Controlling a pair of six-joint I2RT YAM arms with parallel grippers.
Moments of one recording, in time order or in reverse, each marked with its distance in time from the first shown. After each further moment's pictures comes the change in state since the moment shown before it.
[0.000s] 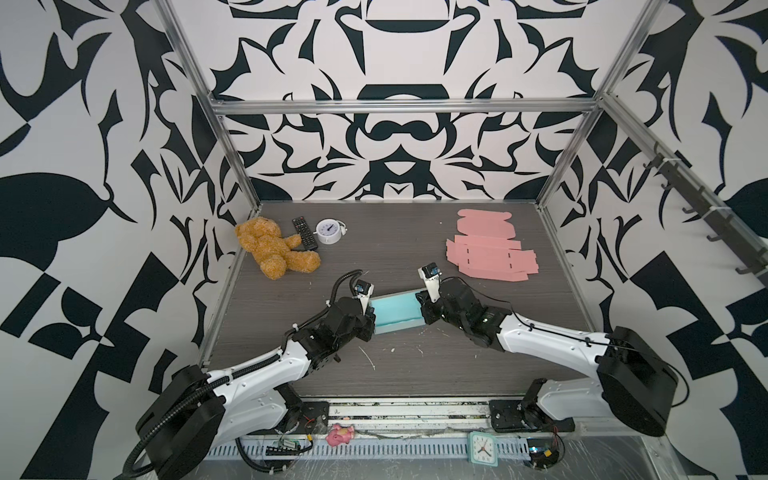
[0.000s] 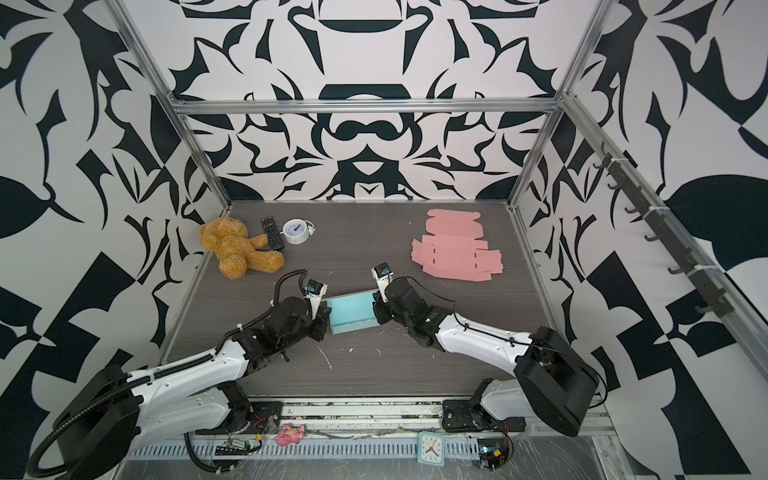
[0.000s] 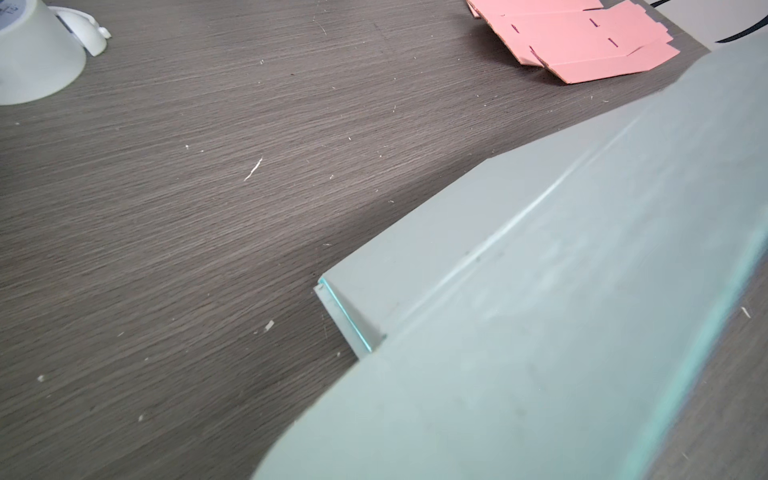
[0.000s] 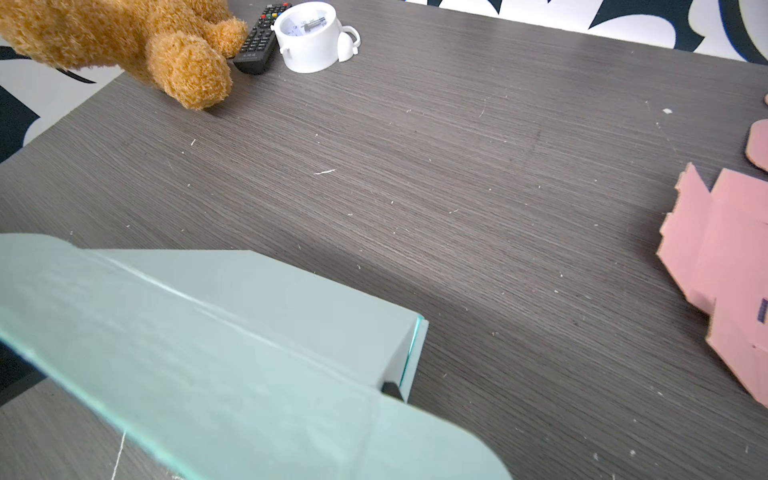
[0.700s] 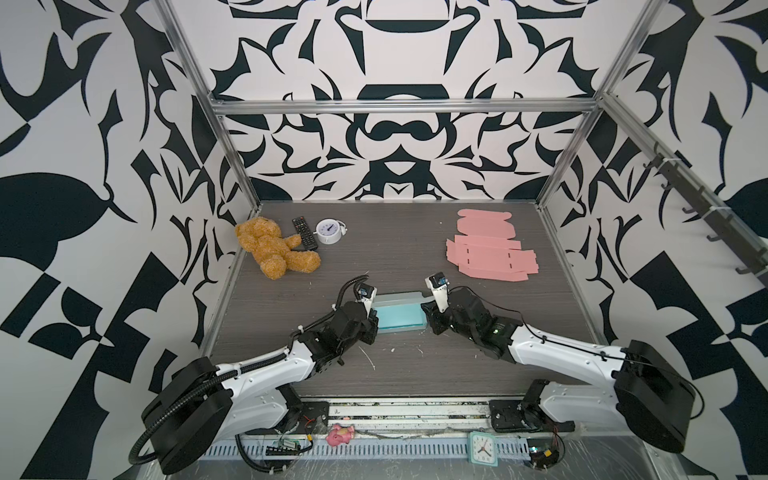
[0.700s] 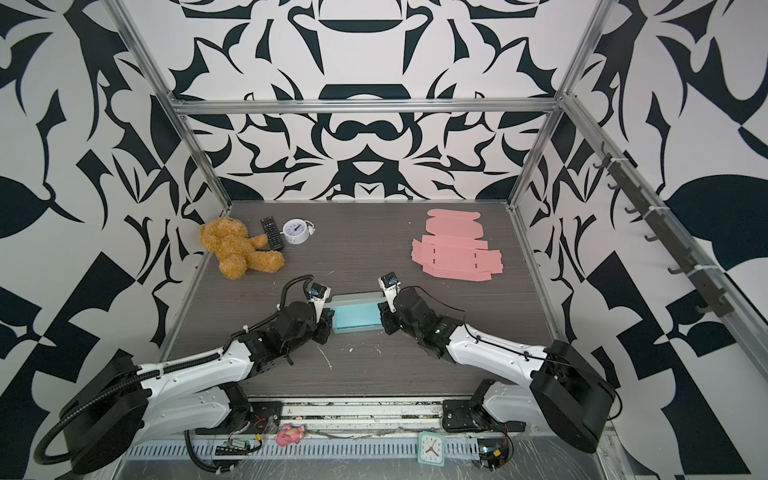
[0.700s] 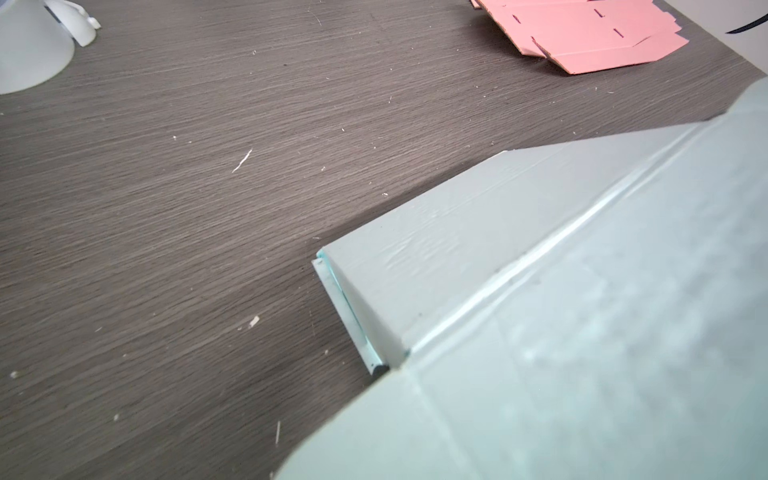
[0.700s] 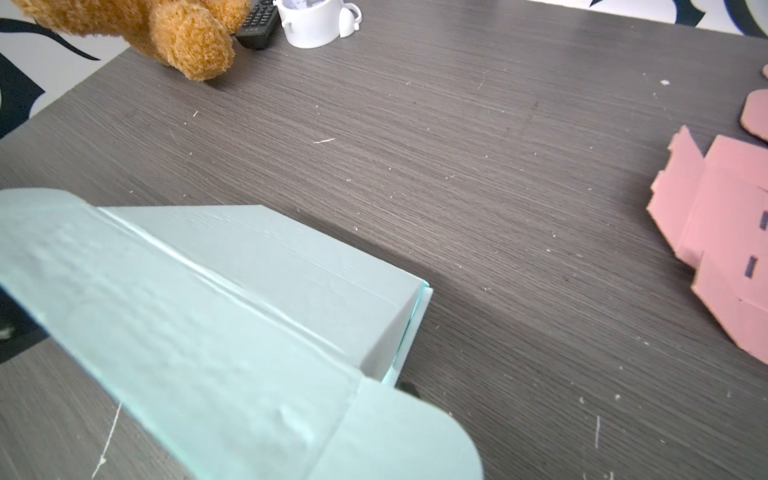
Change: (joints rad) left arm -0.050 0.038 -0.020 0.051 -0.051 -0.026; right arm 0.006 -0.113 -0.115 -0.009 -0.004 0.002
